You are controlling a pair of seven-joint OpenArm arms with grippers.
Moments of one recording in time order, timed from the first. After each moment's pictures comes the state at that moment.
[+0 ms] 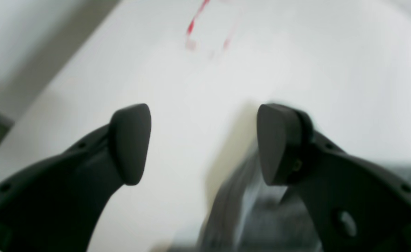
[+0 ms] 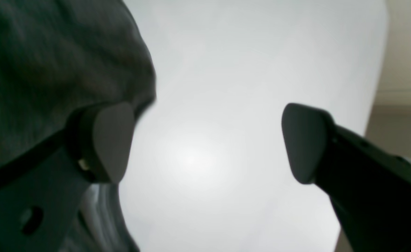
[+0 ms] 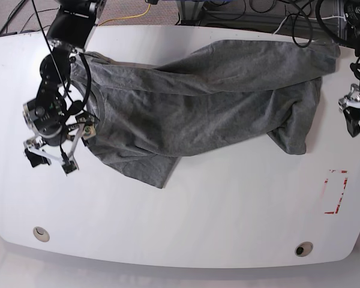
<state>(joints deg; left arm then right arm) 22.4 -24.2 -35.1 112.8 -39.1 1.4 36.1 8.7 9.9 18.6 99.9 -8.5 40.8 -61.4</state>
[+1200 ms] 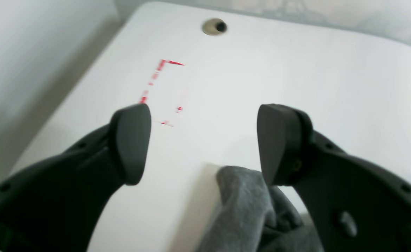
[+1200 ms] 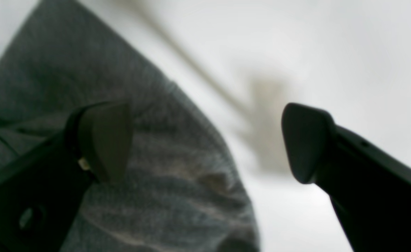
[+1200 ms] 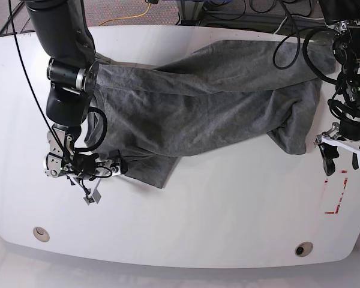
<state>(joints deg) 6.6 -24.3 -19.3 108.9 -25.9 1.0 36.3 35.5 10.8 17.9 39.4 0.4 40.3 -45.9</state>
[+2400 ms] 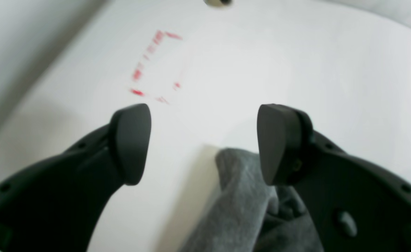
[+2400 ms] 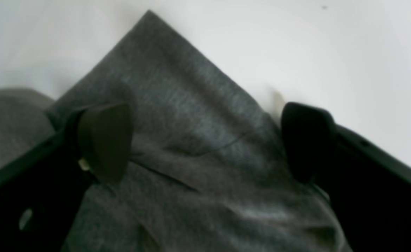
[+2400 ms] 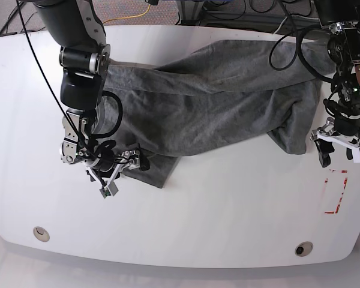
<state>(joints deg) 6.6 -21.8 -19.2 103.8 -25.4 1.2 36.3 27.3 6.9 14.3 43.8 4.7 40.5 -37.4</state>
